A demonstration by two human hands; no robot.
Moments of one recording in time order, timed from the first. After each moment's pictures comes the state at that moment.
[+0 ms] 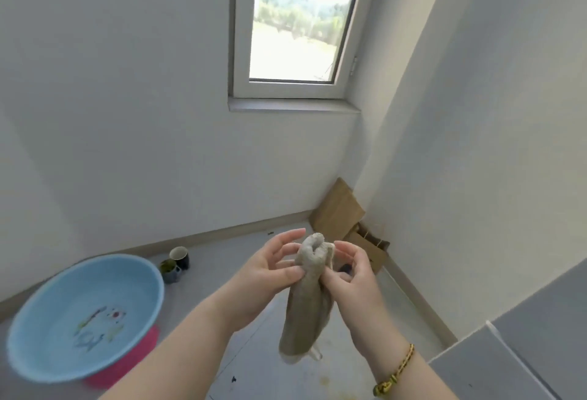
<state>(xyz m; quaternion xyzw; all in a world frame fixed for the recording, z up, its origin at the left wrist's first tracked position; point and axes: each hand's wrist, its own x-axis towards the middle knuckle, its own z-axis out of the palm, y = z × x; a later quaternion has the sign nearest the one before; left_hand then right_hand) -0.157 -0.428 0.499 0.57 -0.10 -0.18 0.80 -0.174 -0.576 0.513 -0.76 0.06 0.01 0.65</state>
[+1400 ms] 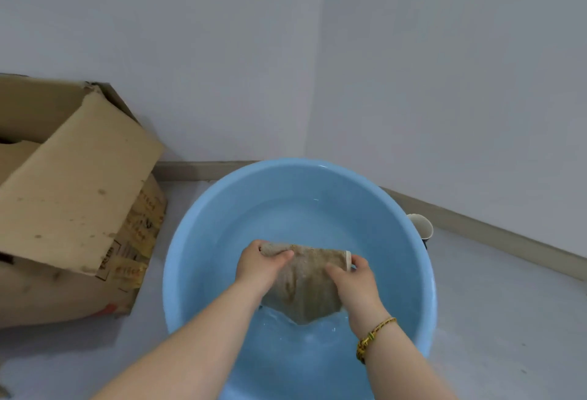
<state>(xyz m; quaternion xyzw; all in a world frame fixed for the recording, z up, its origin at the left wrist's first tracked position) 0.008 0.035 -0.100 0.61 0.56 0.11 0.55 0.089 -0.069 -0.084 -0.75 0.00 0.37 0.55</state>
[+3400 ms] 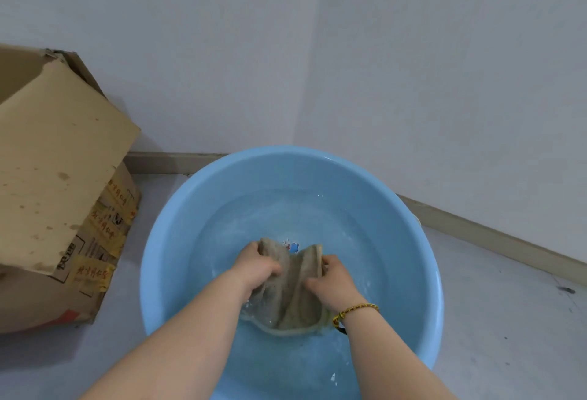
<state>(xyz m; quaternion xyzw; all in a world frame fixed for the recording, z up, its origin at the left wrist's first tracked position) 0.013 0.054 -0.145 0.58 0.50 0.01 0.64 0.094 -0.053 -0.144 -0.85 -0.15 0.38 0.32</state>
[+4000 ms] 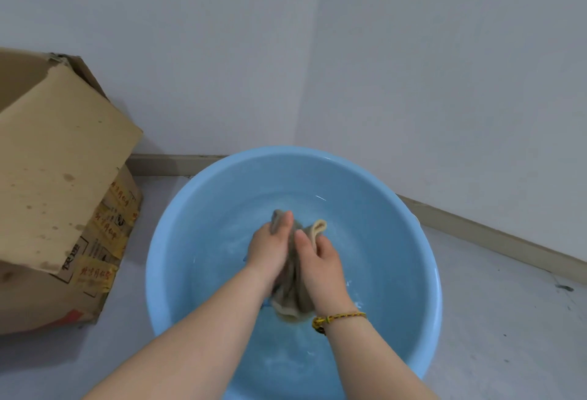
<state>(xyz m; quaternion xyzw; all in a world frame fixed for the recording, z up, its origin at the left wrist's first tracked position) 0.027 0.039 -0.113 0.59 0.46 0.18 0.63 0.061 -0.036 -0.109 -0.78 -0.13 0.30 0.53</state>
